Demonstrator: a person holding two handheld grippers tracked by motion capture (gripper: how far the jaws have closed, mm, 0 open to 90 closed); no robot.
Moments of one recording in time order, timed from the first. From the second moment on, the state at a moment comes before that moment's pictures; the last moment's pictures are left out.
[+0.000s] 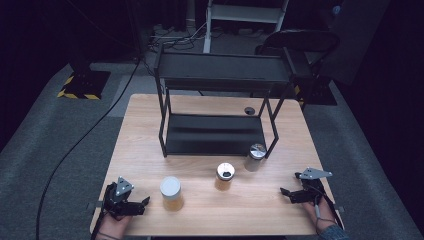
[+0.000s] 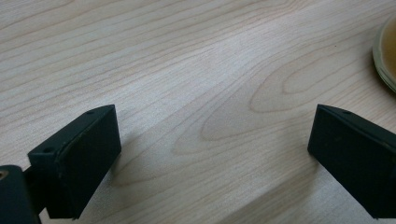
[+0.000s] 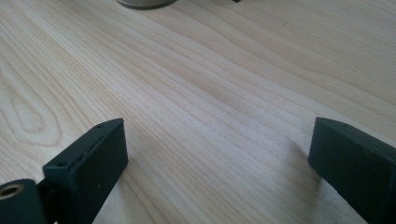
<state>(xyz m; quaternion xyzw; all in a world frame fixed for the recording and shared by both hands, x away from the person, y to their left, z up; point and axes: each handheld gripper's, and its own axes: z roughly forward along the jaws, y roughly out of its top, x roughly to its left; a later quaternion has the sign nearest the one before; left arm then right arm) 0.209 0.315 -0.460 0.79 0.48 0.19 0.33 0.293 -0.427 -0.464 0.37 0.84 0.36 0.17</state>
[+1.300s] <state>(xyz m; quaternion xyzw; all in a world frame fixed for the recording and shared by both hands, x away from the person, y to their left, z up) 0.184 0.317 -0.397 0.78 0.44 0.18 0.40 0.293 -0.427 -0.464 0.37 0.84 0.36 0.17</state>
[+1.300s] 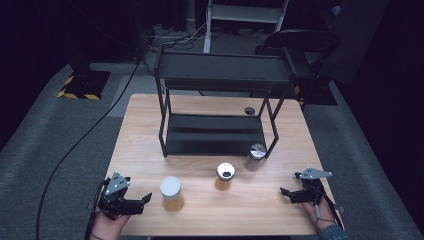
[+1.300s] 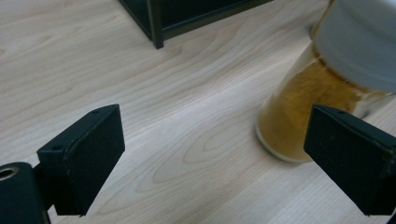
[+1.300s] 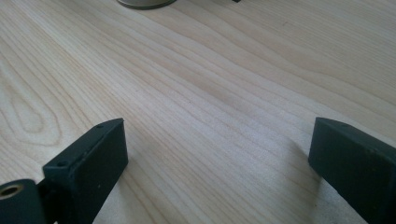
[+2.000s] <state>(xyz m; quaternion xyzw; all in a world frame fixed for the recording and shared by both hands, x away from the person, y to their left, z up) 0.176 0.301 -0.373 0.79 0.39 0.16 0.44 0.293 -0.427 -0.464 0.37 0.84 0.36 0.17</state>
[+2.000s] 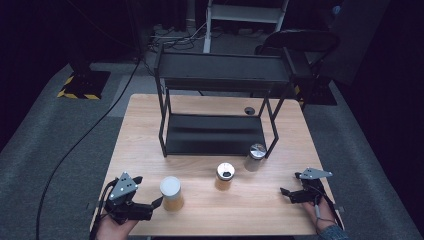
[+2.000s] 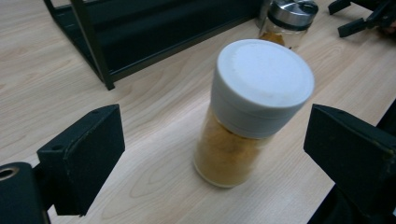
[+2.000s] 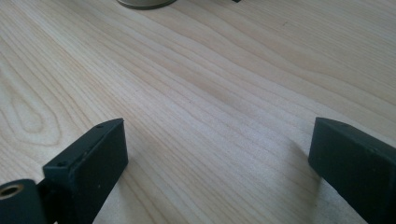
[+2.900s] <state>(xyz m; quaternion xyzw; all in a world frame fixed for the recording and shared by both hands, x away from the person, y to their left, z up) 0.206 0.270 -0.385 0.81 0.36 0.14 0.44 0.290 -0.425 -0.464 0.38 0.83 0.36 0.17</state>
